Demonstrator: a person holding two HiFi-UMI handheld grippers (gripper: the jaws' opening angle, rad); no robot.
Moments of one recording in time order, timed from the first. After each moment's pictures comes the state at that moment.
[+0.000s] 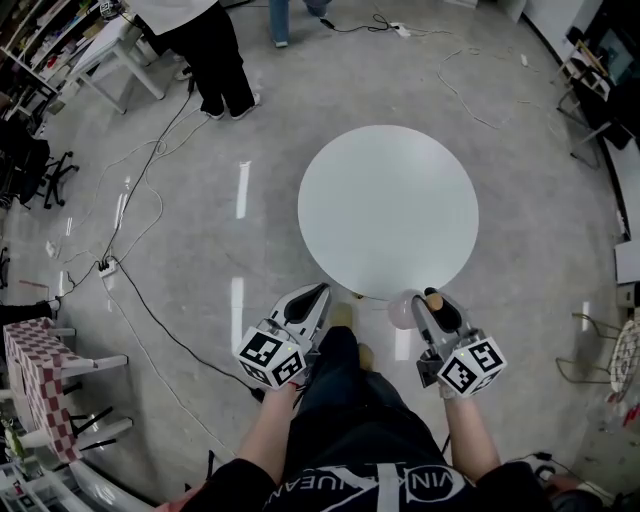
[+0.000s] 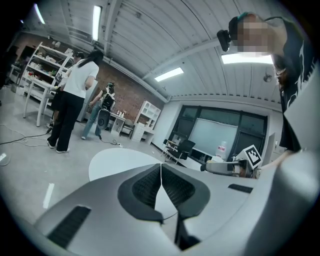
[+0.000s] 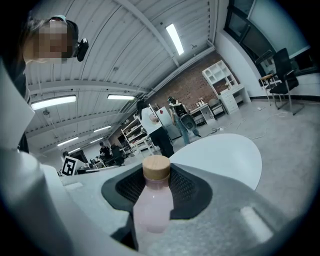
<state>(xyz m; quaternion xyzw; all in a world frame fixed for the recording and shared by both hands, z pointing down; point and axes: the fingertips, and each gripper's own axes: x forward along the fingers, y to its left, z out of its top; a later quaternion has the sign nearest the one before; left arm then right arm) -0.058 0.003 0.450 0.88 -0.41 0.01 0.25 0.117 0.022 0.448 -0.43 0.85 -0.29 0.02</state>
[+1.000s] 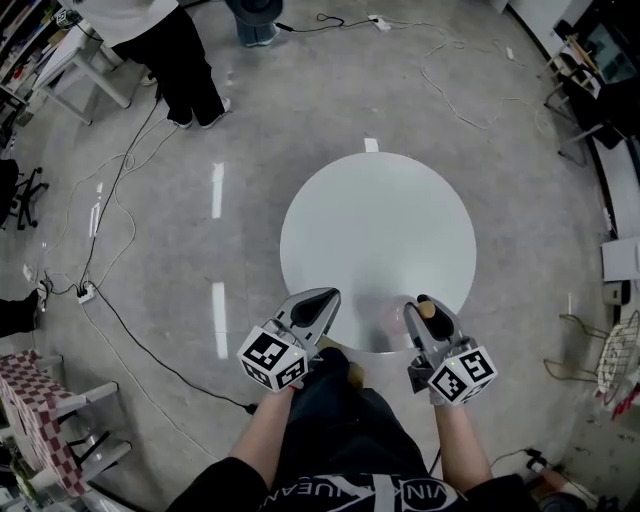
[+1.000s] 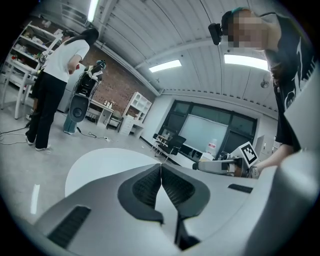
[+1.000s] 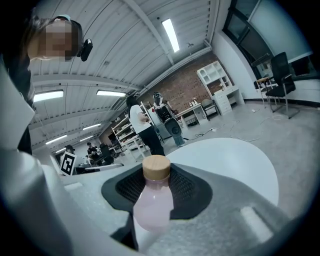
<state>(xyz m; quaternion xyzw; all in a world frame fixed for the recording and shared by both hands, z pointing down) -0.022 -0.127 0.482 0.91 -0.32 0.03 0.27 0.118 -0.098 0.475 -0.47 0.83 -0.30 0.00</state>
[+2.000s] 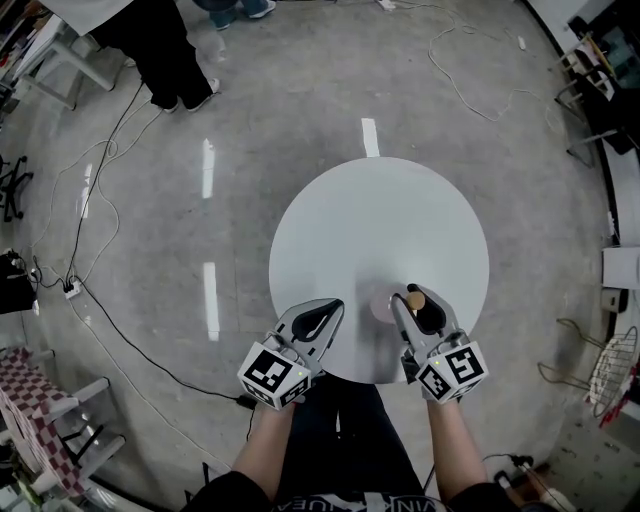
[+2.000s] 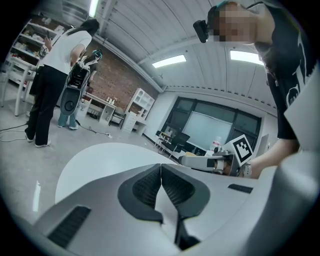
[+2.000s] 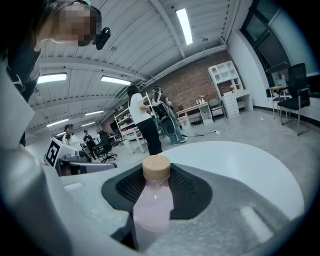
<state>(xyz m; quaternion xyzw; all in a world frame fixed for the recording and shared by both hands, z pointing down) -0.004 -0.180 0.525 0.90 -0.33 0.04 0.27 0.101 -0.191 0.521 -0.46 0.85 -0.25 -0.07</state>
